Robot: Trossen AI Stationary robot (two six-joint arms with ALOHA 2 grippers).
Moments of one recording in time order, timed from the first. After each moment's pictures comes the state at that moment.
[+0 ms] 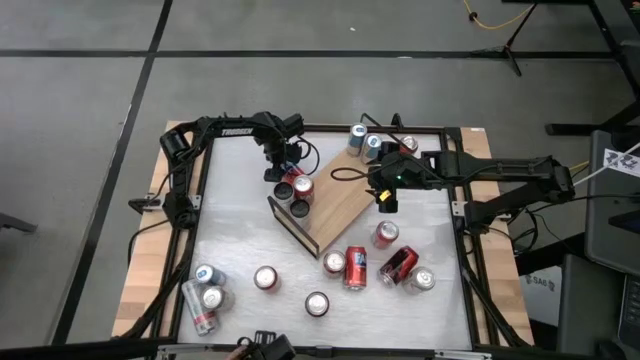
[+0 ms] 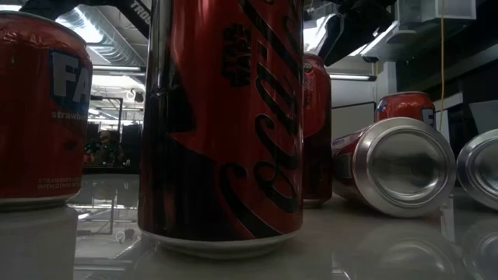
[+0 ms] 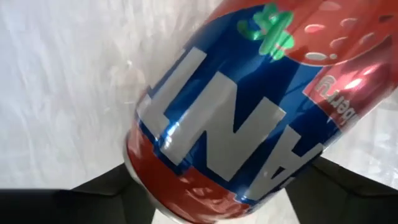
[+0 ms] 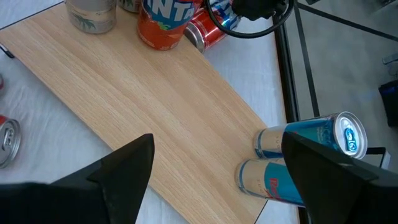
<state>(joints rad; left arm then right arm) 0.63 1.94 1.31 -0.88 0.08 0.68 -0.05 1.30 1.20 -0.76 0.28 -0.27</state>
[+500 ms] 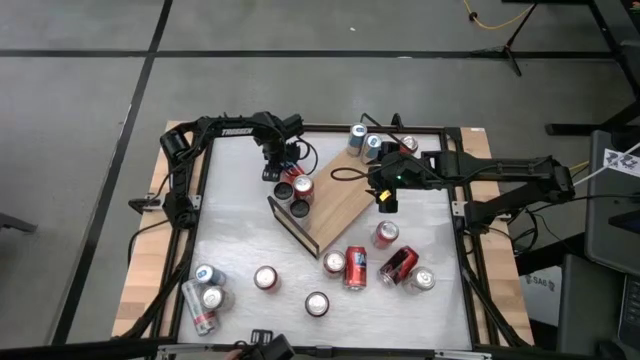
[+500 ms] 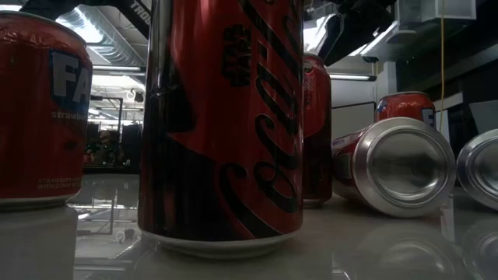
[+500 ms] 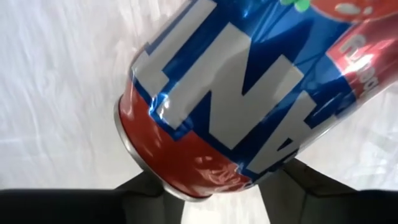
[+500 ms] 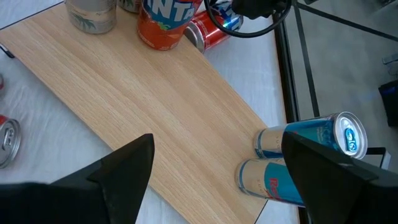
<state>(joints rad) 0.63 1.94 1.31 -0.91 0.03 0.68 -0.05 1.30 1.20 -0.76 0.28 -0.27</state>
